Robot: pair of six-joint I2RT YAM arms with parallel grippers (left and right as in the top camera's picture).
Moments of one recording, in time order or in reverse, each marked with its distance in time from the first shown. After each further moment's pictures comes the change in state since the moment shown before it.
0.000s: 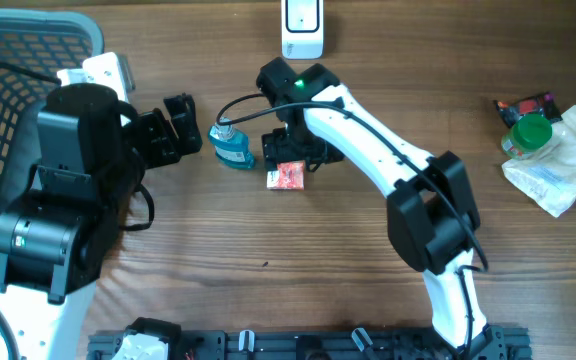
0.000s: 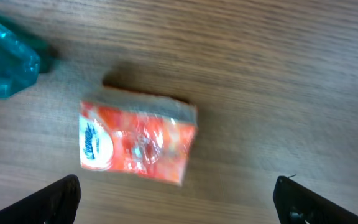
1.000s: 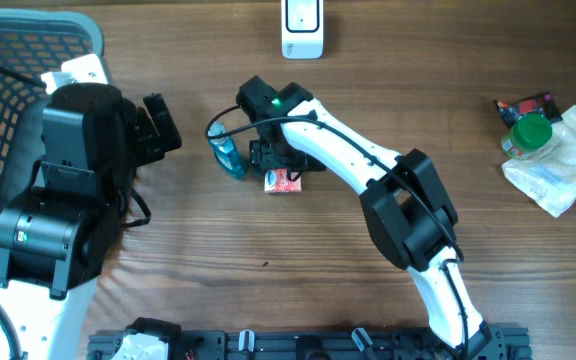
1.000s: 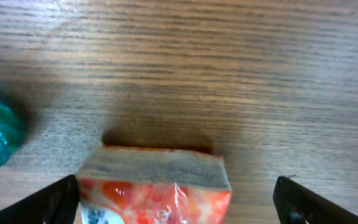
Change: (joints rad) left arm 0.001 0.008 0.000 -0.034 -0.238 0.032; right arm 0.063 0.075 -0.027 0.121 0.070 0.174
